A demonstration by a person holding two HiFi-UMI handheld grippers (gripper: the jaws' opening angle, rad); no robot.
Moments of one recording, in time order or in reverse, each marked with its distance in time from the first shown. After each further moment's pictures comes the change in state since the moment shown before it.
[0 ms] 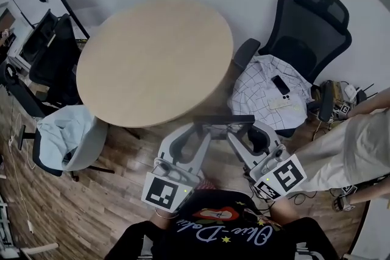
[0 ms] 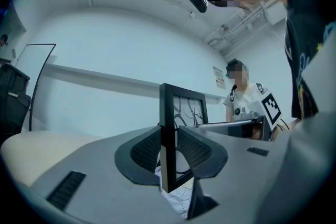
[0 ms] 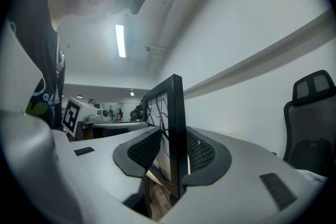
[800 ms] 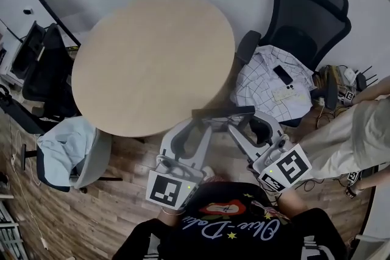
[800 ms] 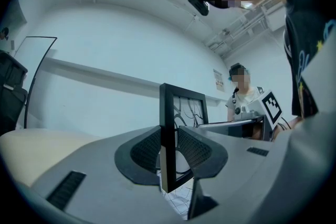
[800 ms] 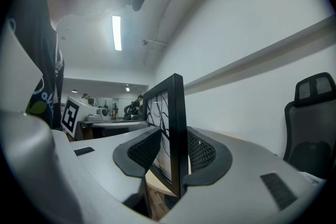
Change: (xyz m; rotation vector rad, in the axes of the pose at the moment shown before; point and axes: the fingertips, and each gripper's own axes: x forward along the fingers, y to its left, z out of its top) left arm -0.001 0.068 -0.006 -0.019 -0.014 -0.039; right arm 0.065 0.006 -0.011 -0.028 0.041 -0.052
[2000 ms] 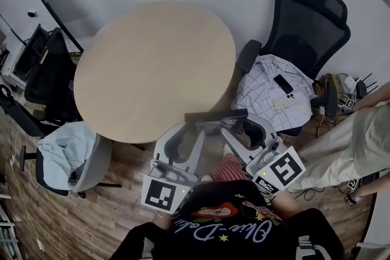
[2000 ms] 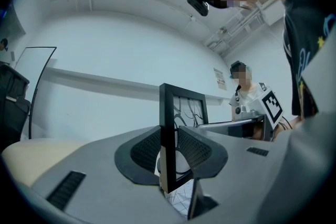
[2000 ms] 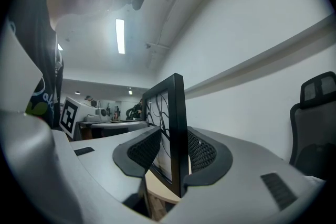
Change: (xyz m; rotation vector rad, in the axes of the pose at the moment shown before) left arm 0.001 0.009 0.014 0.069 -0.059 0.033; right arm 0.012 -0.001 0.006 -0.012 -0.052 0.030
